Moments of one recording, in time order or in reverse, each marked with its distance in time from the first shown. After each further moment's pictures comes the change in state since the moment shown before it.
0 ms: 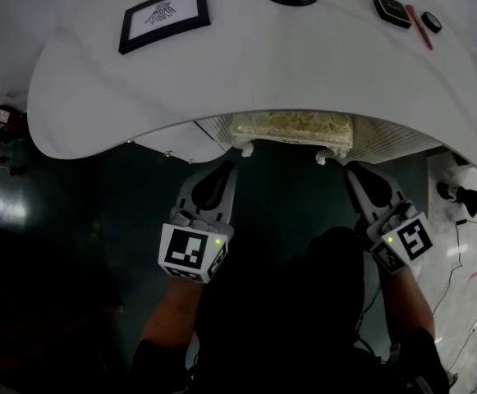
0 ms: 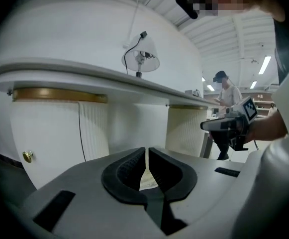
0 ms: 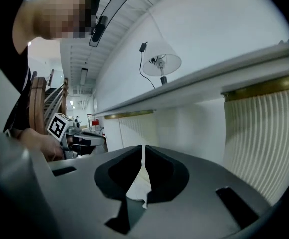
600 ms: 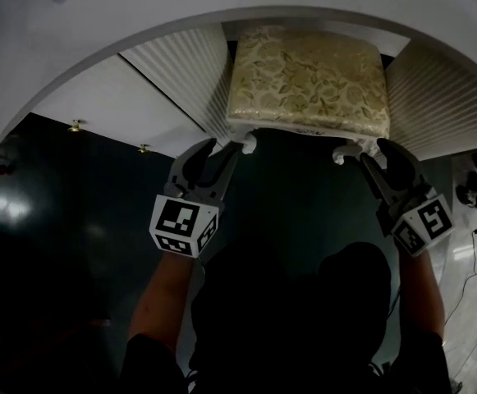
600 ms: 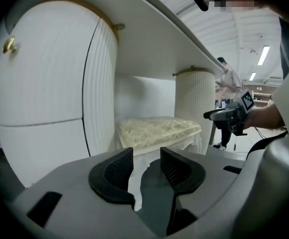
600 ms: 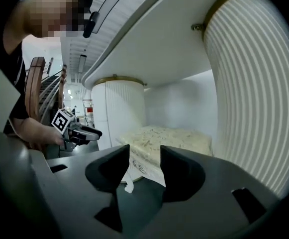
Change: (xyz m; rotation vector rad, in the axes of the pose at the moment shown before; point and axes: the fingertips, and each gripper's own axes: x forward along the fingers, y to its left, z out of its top) left arm 0.090 0.062 -0.177 0.036 0.061 -0.016; right arm 0.050 -0.078 -0.175 -0.054 0.083 -0.046
